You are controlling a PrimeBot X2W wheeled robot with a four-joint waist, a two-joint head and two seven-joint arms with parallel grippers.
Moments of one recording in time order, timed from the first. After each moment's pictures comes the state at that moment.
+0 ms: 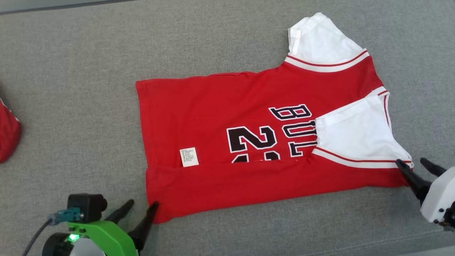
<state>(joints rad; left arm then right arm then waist) 0.09 0.36 -0.28 -0.20 -0.67 0.00 0.45 0.00 -0.42 -0.09 -0.03 0.60 0.13 0.52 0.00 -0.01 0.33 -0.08</state>
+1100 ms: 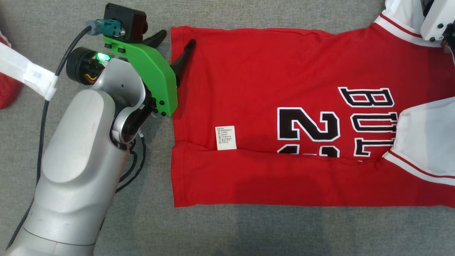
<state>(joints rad) -0.82 0.19 -0.42 0.30 -0.54 -0.08 0.51 -1.01 -0.35 -0.01 0.59 0.25 0.13 0.43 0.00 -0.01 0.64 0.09</state>
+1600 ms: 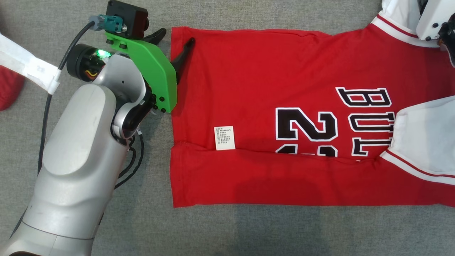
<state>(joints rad) -0.85 0.20 -0.45 0.36 -0.55 -0.10 0.50 -1.05 -0.39 0.10 0.66 0.31 0.13 0.38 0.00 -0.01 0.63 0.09</state>
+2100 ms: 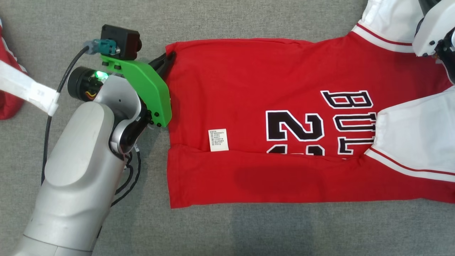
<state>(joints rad) -0.80 0.21 -0.44 0.40 -0.58 -0.11 0.41 -1.00 -0.45 0.23 0.64 0.46 0.13 0.27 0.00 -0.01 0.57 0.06</state>
